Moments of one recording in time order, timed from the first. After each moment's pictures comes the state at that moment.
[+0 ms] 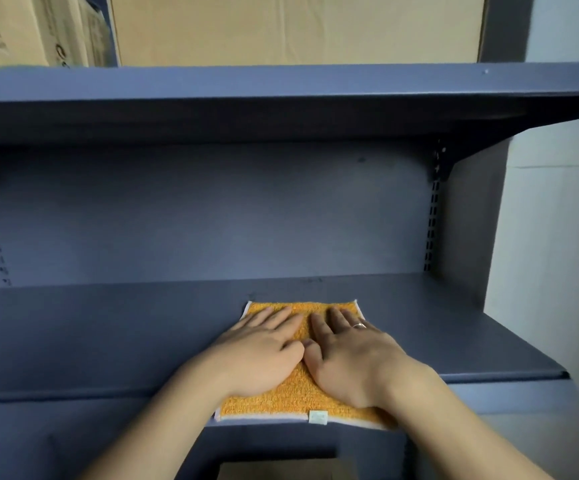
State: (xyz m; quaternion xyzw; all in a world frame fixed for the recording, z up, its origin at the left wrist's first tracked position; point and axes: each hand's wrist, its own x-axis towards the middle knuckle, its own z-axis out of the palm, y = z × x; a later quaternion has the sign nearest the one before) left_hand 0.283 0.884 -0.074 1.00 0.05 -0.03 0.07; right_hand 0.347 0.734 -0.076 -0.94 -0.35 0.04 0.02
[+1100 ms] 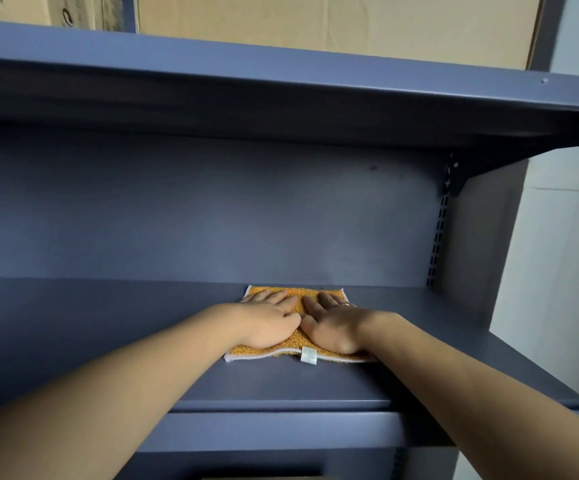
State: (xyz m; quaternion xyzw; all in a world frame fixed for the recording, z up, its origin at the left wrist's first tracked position) left_hand 0.369 0.934 -0.069 0.99 0.06 -0.06 0.05; right_hand 0.430 0.785 -0.066 -0.94 -0.33 0.09 0.01
